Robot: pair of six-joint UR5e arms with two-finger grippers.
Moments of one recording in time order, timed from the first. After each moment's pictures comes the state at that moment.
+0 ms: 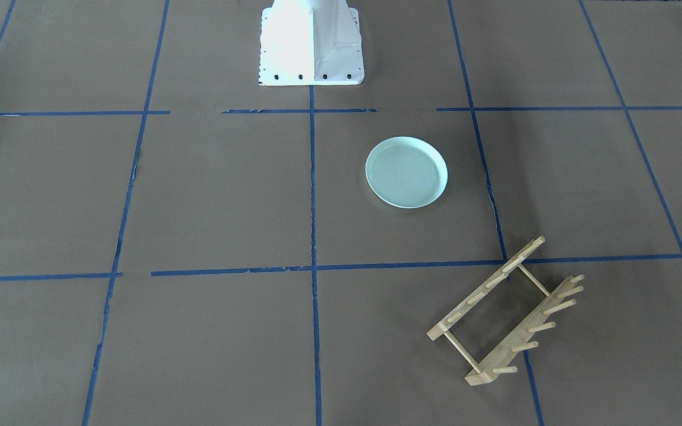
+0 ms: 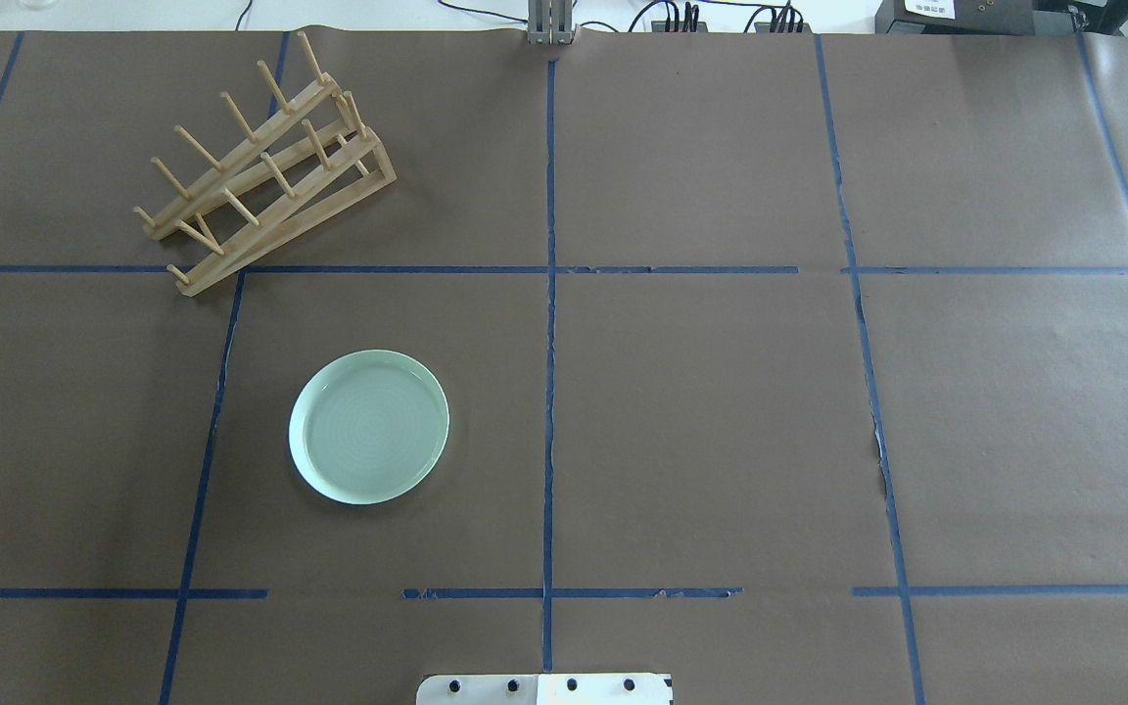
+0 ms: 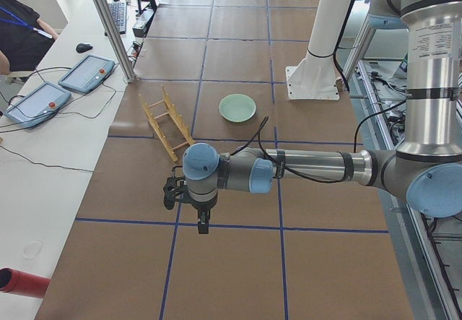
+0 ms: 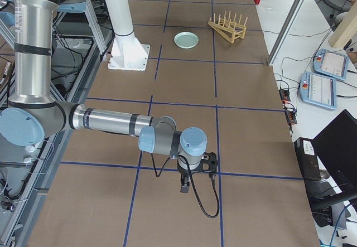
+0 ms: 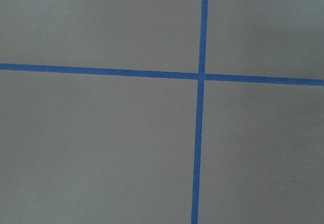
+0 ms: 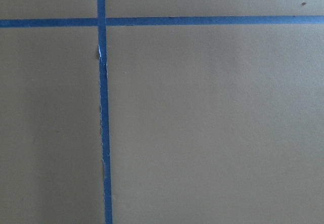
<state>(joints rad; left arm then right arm) -1.58 -1.49 -1.67 -1.63 -2.35 -0.10 1.61 -1.68 1.60 -1.60 2.30 -0.07</state>
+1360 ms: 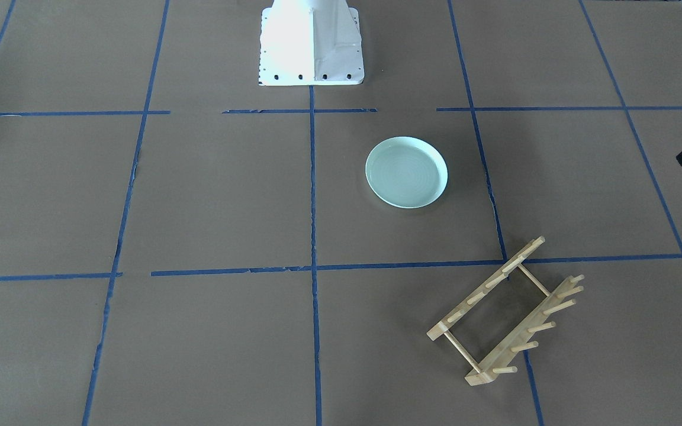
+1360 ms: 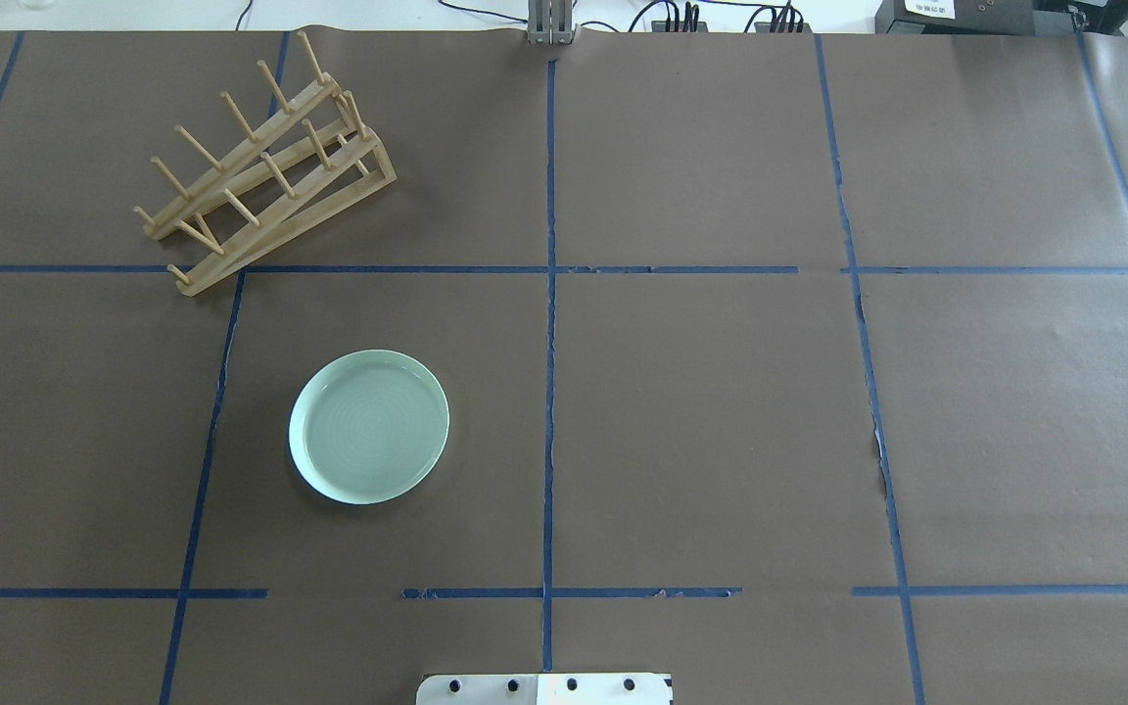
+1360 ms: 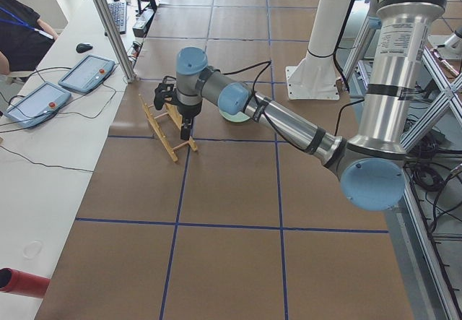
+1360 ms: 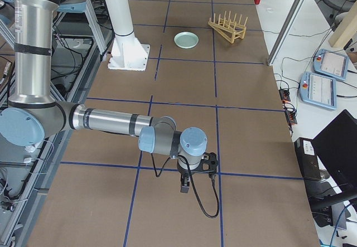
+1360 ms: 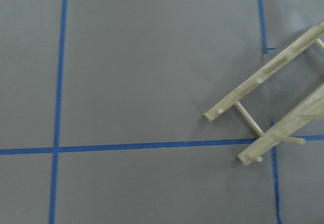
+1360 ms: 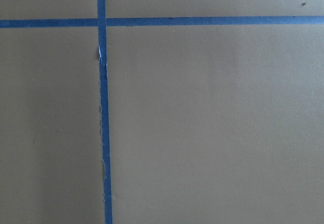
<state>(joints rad) -1.28 -1.77 -1.99 -1.55 -2.34 -0.60 1.61 -1.68 1.60 -1.60 2.30 -0.07</state>
